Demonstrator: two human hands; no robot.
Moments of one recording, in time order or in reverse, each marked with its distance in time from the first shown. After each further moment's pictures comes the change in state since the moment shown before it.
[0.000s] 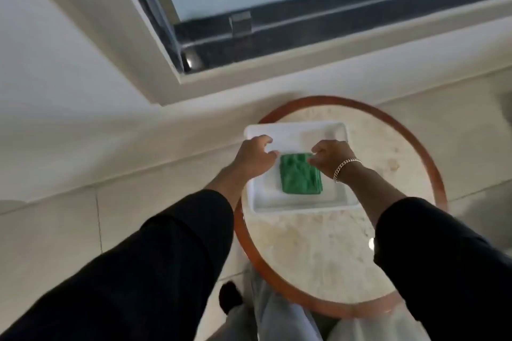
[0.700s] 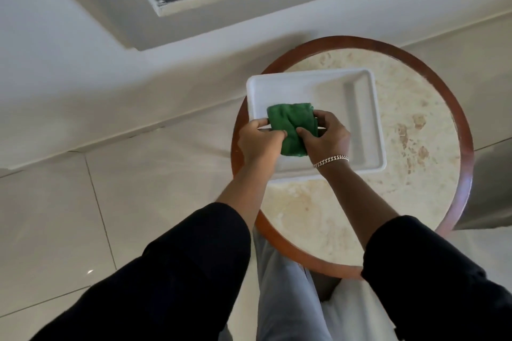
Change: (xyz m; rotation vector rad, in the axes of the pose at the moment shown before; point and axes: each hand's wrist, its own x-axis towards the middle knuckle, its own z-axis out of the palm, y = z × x) left_hand -0.006 -0.034 0.047 -0.704 0.346 -0.417; right_hand -0.023 -0.032 0.083 0.518 0.382 0.135
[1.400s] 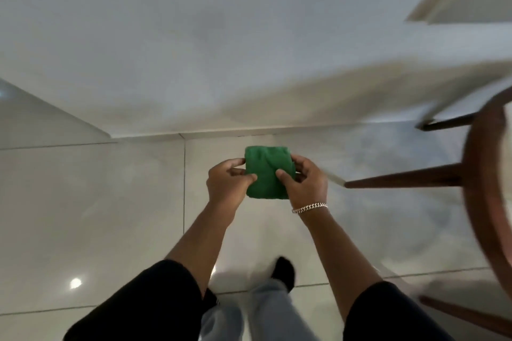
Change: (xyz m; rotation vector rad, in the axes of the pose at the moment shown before) left_hand 0.201 -0.203 -0.480 -0.096 0.095 0.074; right_hand -0.237 -0.106 0.466 0.213 -0.273 -0.082
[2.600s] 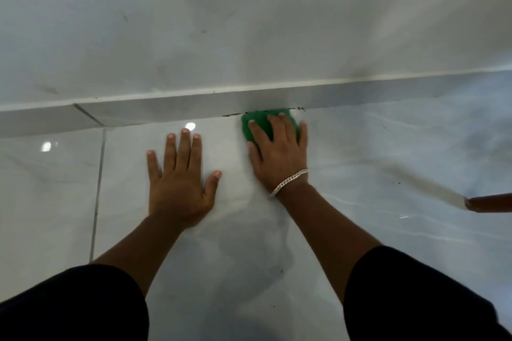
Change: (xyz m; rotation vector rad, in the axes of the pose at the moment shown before) left_hand 0.427 -0.289 0.046 1.234 0.157 0.767; right_hand 0.291 0.298 0.257 -0.887 0.271 -0.777
